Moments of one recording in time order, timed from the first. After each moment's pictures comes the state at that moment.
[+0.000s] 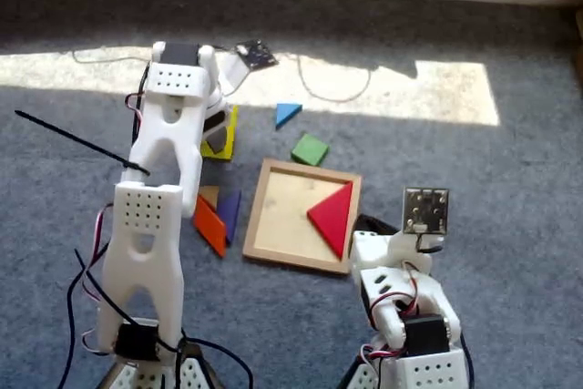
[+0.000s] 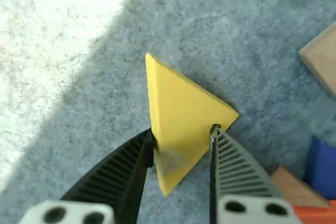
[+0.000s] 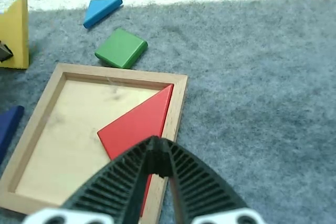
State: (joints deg) left arm -1.6 61.0 -63.3 98.8 -45.1; right arm -13.0 -104.3 95.3 52.3 -7.9
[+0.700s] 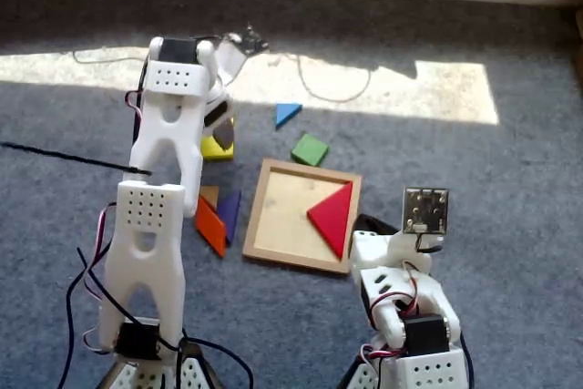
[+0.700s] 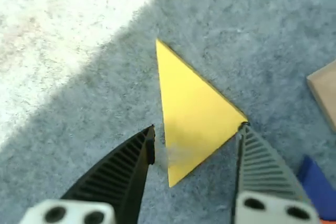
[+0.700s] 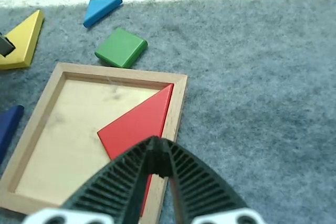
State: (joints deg) left arm -1.3 61.8 -71.3 100.5 -33.0; right arm -13.0 -104.3 95.3 52.3 -7.9
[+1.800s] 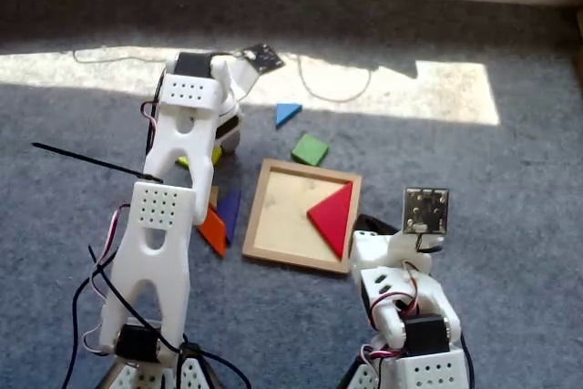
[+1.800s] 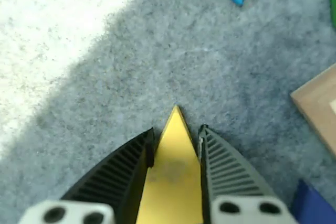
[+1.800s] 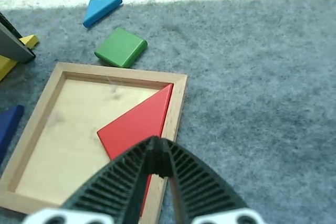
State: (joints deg) left arm -2.1 74.8 -80.2 101.1 -37.9; right arm -13.0 -104.3 95.3 52.3 -7.9
